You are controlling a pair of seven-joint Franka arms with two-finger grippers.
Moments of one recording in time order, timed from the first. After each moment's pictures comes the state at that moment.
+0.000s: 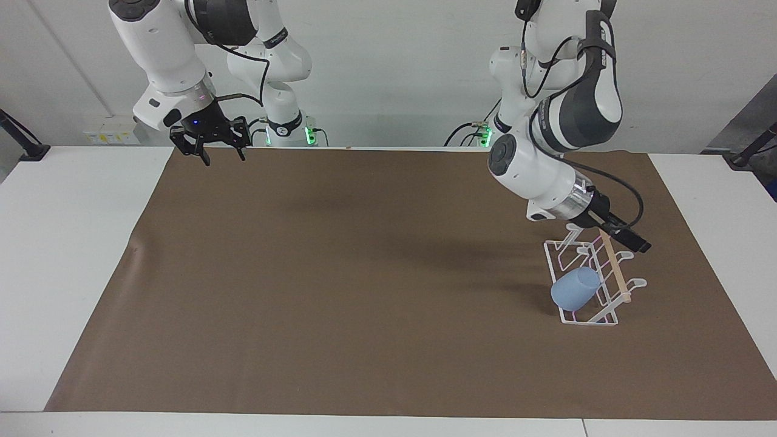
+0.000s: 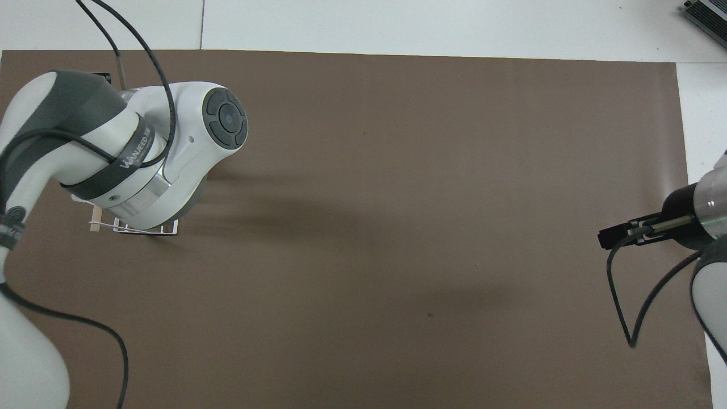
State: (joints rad) left arm -0.35 0.26 -0.04 -1.61 0.97 1.59 0.66; right arm 0.00 -0.15 0.02 -1.83 0.00 1.59 -0.18
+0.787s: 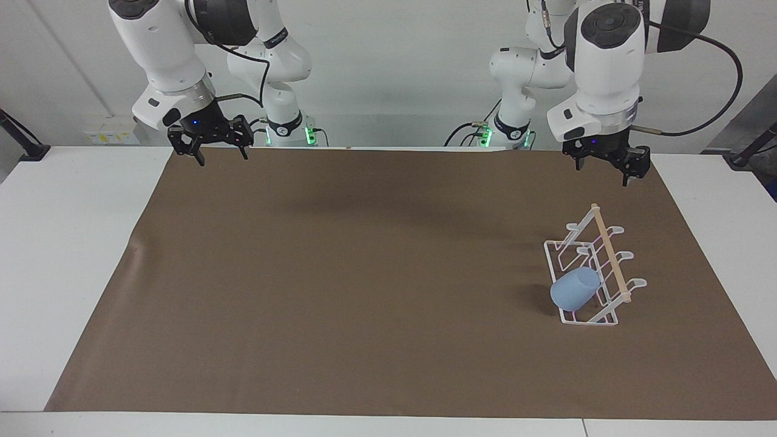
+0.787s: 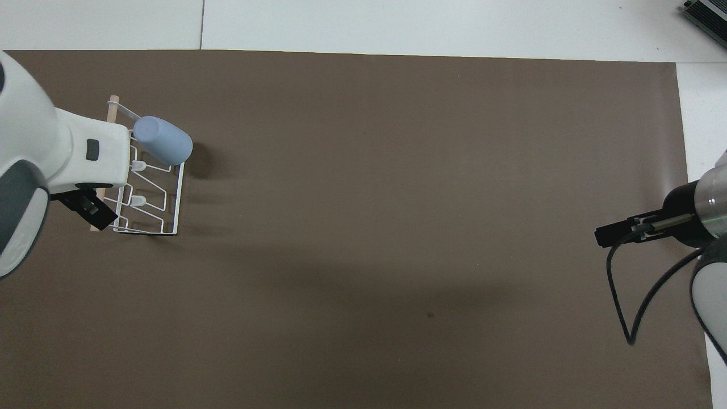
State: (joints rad) left arm -0.26 0.00 -0.02 -1.61 0.35 1.51 0.44; right arm 0.00 -0.15 0.02 -1.83 0.00 1.61 -0.18
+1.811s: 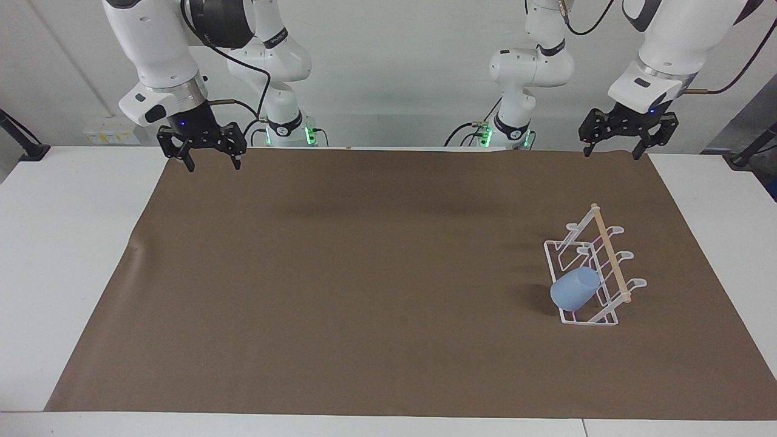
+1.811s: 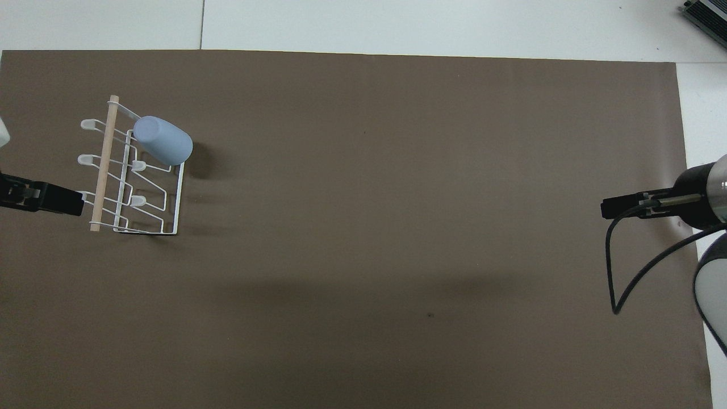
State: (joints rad) left arm -0.13 -0.08 0.03 -1.61 0.06 1.51 0.09; right arm -0.01 -0.14 0.01 -1.83 -0.01 1.74 -0.07
